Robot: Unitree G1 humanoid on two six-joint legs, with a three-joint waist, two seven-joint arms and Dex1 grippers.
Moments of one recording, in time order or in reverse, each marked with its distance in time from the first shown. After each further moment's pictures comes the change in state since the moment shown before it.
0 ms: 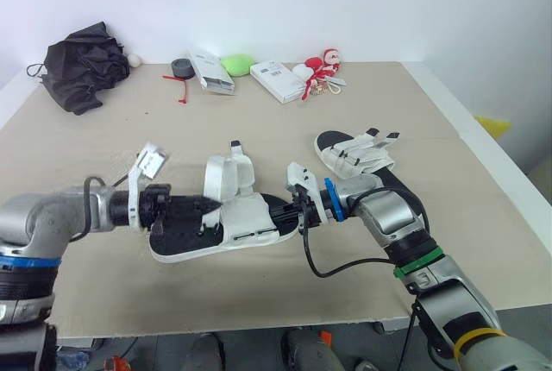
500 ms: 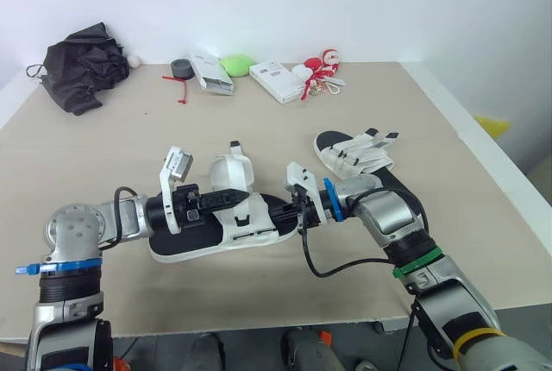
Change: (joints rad) left arm 0.010 -0.294 0.147 0.019 -0.263 0.193 0.464; right arm 0.000 0.004 0.000 0.000 0.000 0.005 -0.009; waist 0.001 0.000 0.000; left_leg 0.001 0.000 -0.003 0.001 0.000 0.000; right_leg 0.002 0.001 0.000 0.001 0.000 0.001
